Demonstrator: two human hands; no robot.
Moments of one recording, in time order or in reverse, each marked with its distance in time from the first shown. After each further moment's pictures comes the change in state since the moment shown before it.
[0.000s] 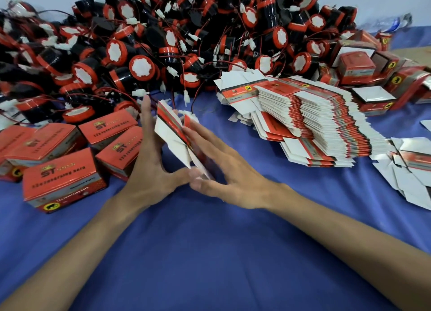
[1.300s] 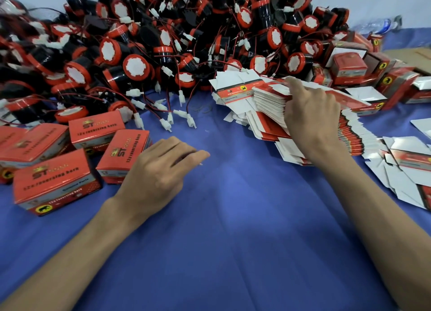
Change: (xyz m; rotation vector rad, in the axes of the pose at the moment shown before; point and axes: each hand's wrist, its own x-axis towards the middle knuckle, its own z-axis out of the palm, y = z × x) left_hand -0.002 -0.001 0.003 0.913 -0.036 0.784; right_hand -0.004 0.047 -0.104 -1.099 0.613 0.471
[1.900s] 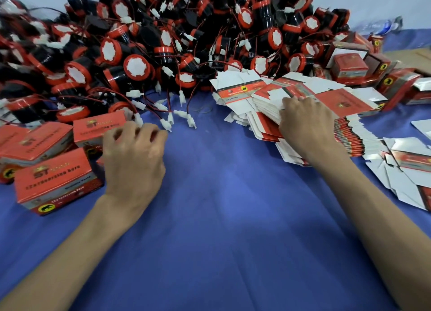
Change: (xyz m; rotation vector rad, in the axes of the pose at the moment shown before) left_hand -0.006 -0.009 -0.007 0.506 -0.147 -0.434; right_hand -0.001 -0.003 0.006 -0.163 -0.298 -0.011
